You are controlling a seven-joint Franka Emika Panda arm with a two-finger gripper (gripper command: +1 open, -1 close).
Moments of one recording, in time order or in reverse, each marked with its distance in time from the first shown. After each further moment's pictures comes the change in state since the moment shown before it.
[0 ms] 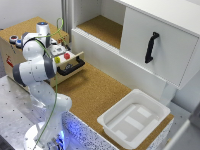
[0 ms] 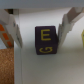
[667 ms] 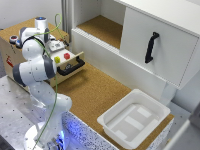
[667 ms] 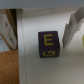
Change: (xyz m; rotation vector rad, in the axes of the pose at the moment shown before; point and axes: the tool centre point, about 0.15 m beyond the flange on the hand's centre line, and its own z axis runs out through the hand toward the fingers) arm 0.000 -0.003 -0.008 0.009 -0.007 0.013
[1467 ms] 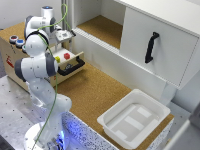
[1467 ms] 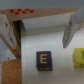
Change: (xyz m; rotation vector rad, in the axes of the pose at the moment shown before) arm 0.006 -0.001 -0.065 0.051 -0.017 -0.054
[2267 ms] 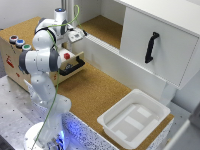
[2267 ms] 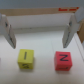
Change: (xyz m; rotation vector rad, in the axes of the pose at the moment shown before) arm -0.018 0.117 -0.026 -0.120 0.068 0.027
